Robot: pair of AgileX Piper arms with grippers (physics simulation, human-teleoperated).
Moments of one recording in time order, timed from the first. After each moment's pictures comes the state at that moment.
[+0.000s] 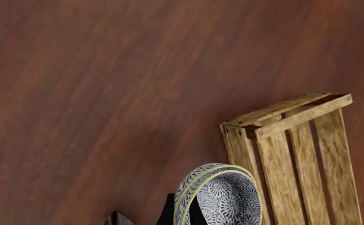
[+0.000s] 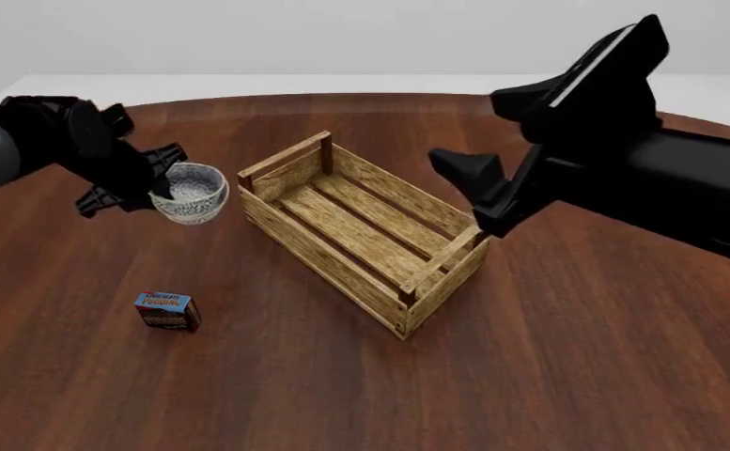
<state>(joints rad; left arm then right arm) -0.01 1.81 -1.43 0.69 -0.62 0.63 1.07 -1.00 0.26 -0.35</state>
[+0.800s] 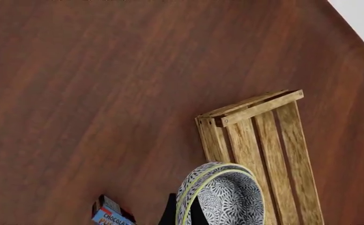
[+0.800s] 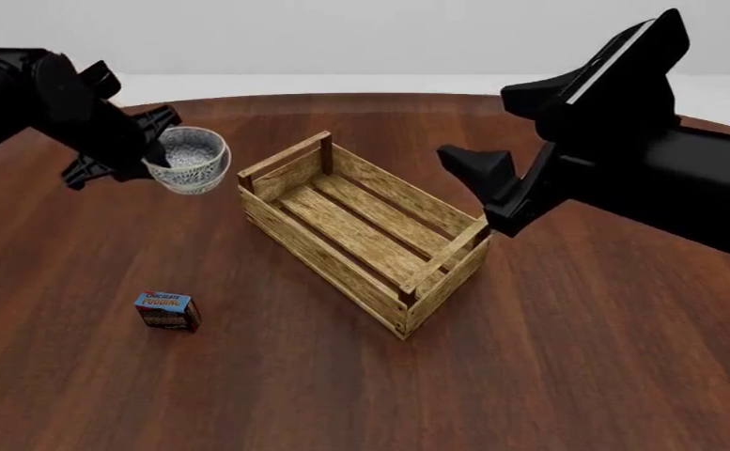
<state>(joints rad) -0.04 1.70 -1.50 0.80 -0.66 0.62 1.04 -1.00 0.27 -0.35</state>
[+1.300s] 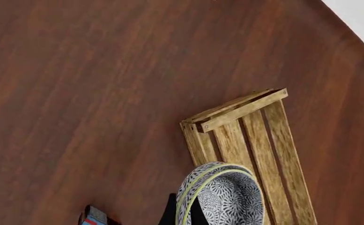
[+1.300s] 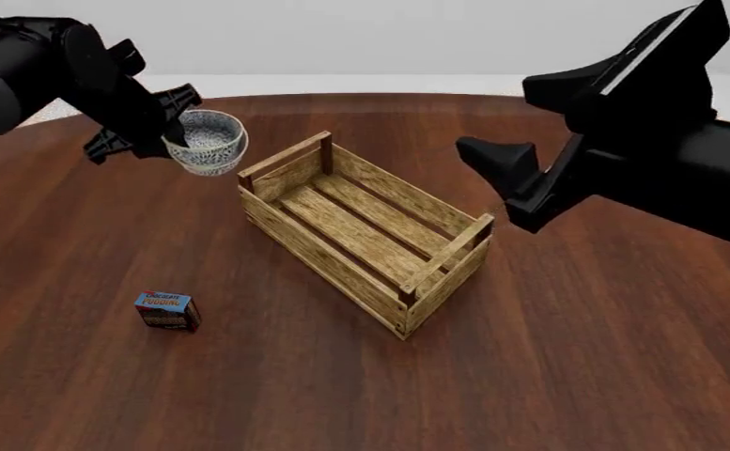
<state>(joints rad) -0.08 1.82 -1.73 0.91 -0.64 0.60 1.00 -1.00 0.29 -0.36</state>
